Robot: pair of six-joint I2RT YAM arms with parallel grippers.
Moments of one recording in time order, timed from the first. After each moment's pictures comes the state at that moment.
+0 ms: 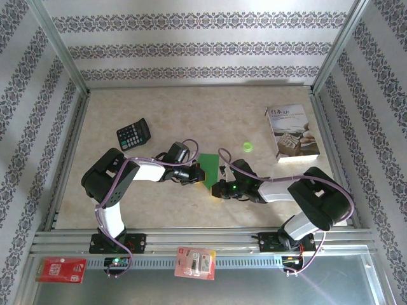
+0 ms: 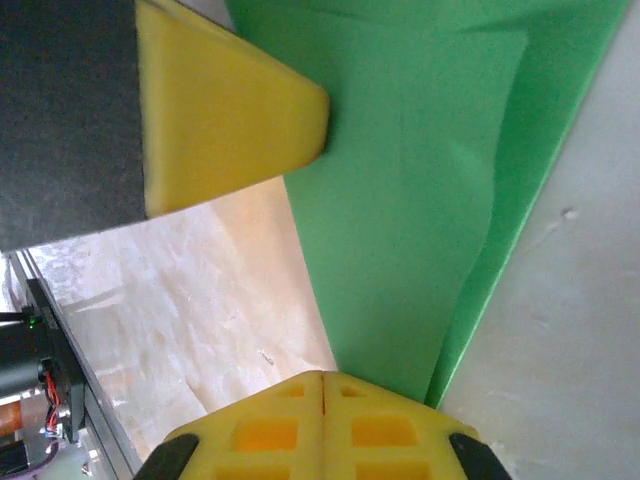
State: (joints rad) left arm -0.59 1.84 0.80 0.13 0.61 -0.78; right arm 0.68 1.52 0.40 0.27 -0.52 0.78
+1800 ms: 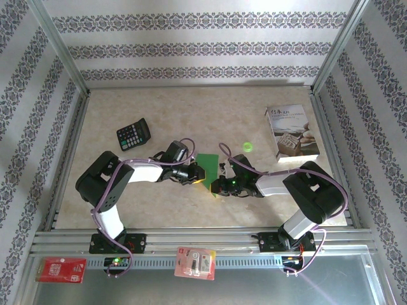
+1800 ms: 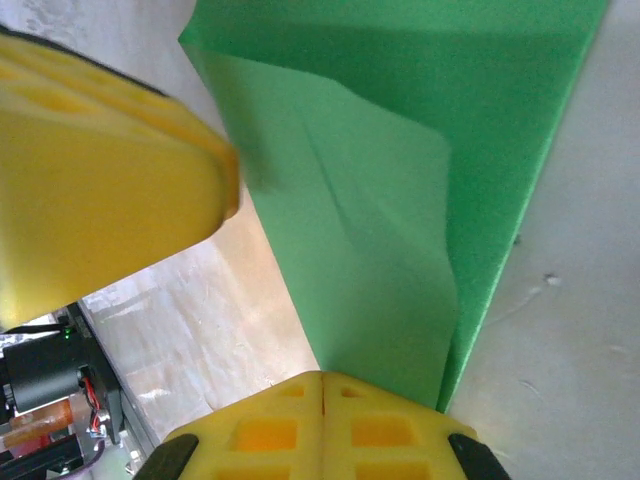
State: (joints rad) left arm -0.59 1.76 0.78 0.10 0.61 -0.89; right arm 0.62 1.61 0.47 0.24 -0.62 0.81
